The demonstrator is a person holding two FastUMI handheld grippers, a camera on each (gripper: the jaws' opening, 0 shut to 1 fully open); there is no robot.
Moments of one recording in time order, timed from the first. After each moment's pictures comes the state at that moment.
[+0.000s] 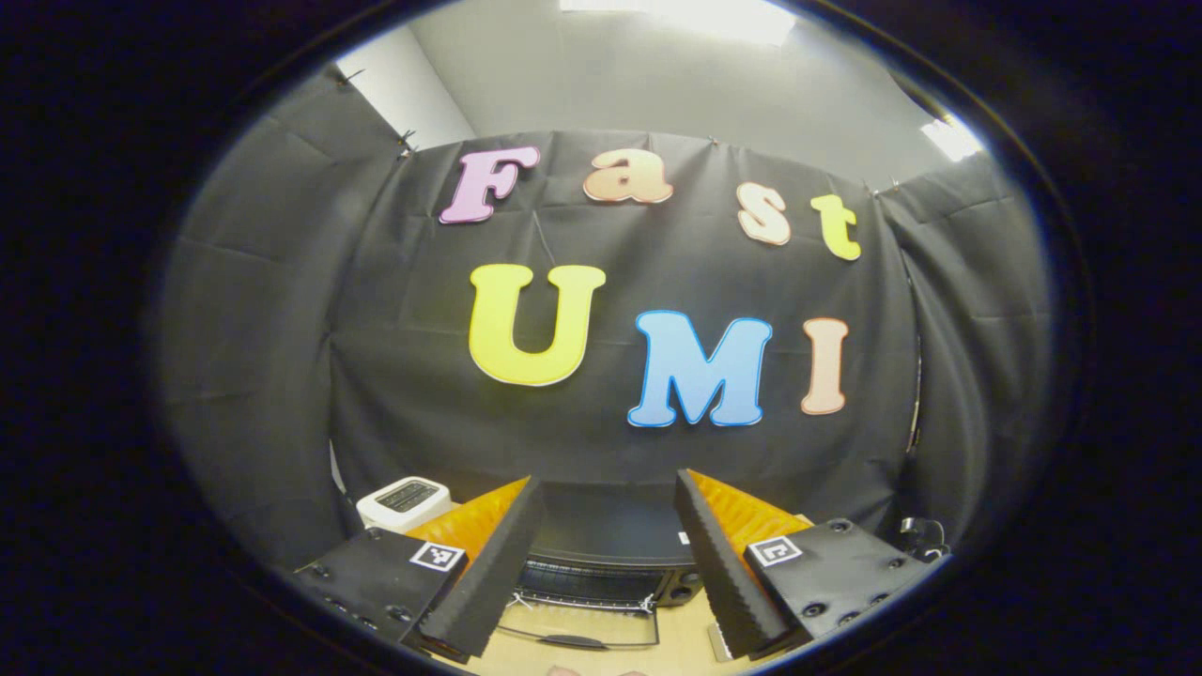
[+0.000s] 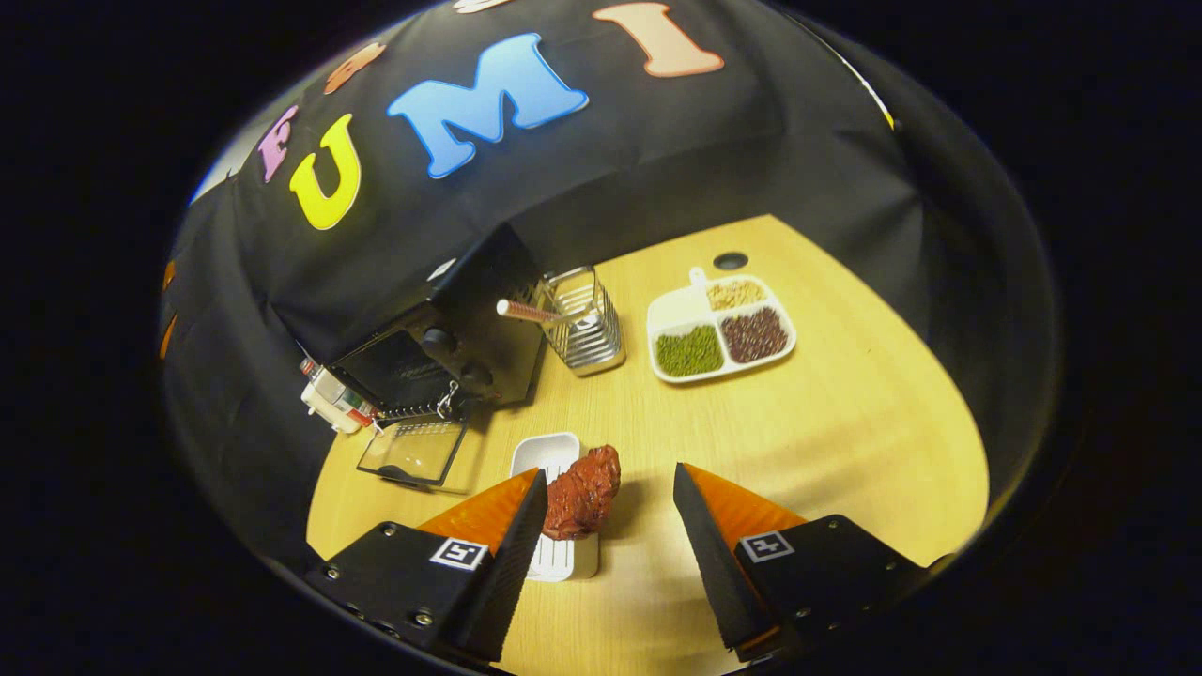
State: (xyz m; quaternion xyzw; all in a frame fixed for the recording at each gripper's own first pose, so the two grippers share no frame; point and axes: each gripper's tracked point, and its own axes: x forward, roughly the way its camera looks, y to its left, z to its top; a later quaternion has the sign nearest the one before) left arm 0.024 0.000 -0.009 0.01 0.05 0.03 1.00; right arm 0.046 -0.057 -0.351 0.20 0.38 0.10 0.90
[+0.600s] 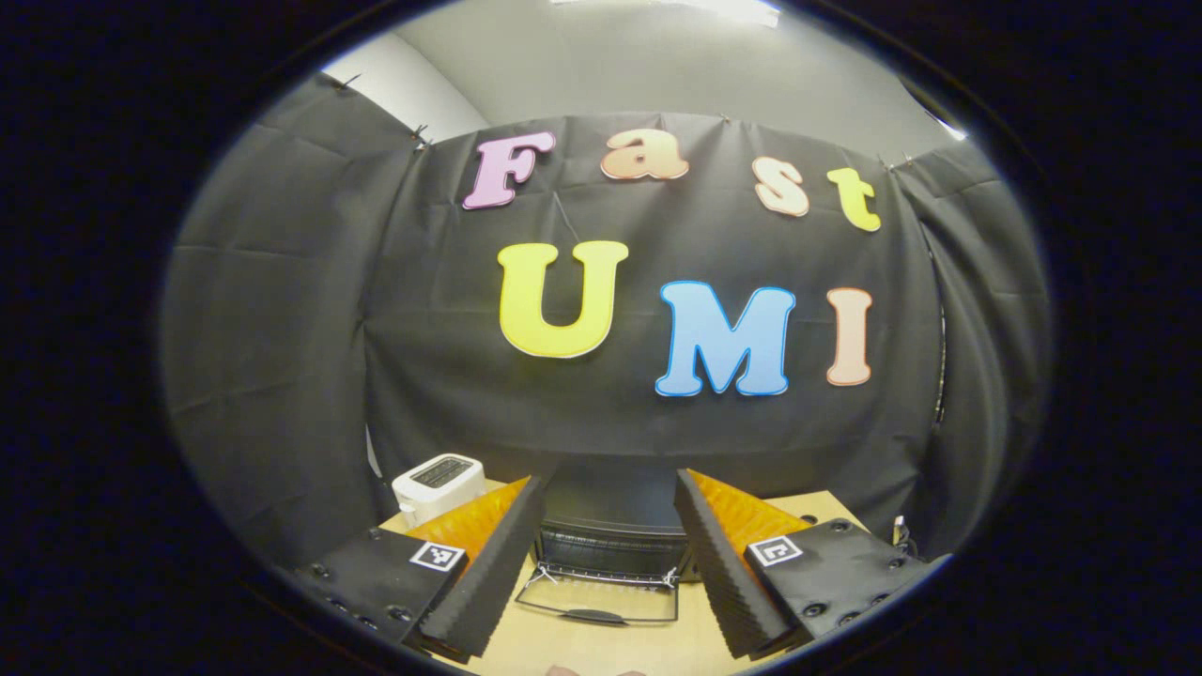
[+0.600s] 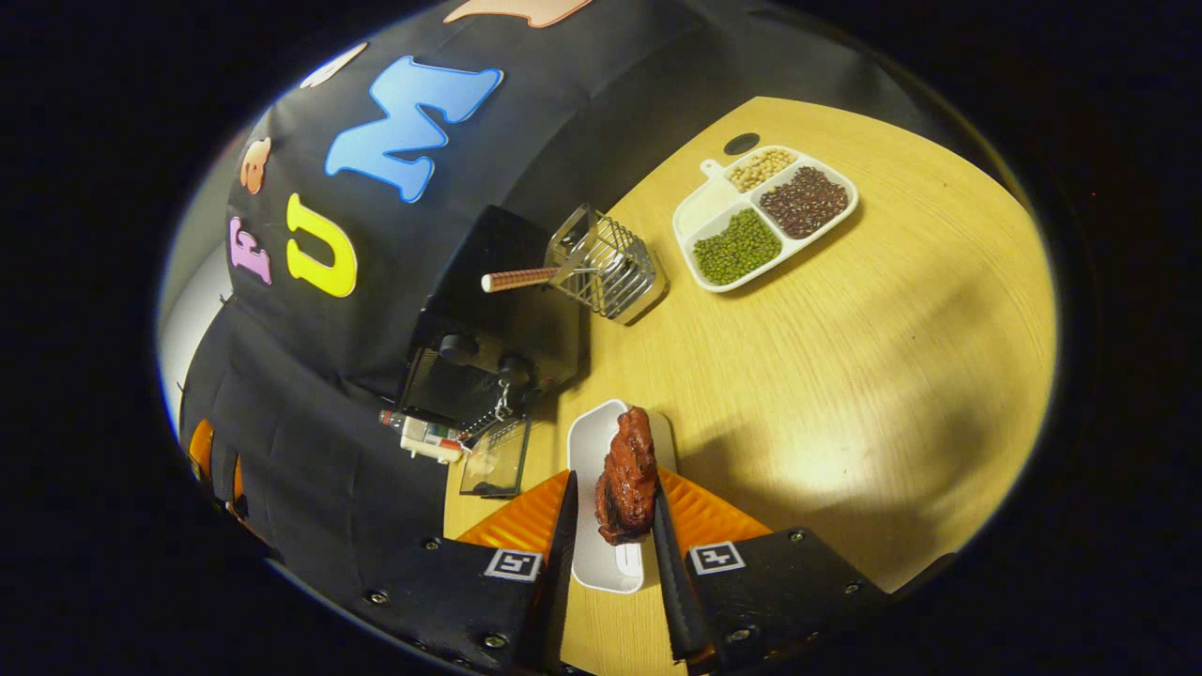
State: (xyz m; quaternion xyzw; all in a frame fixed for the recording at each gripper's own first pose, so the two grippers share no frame) left arm -0.005 0.006 -0.024 0.02 0.08 0.08 0.99; right arm 0.055 -0.040 -0.356 0.38 0.41 0.16 0.81
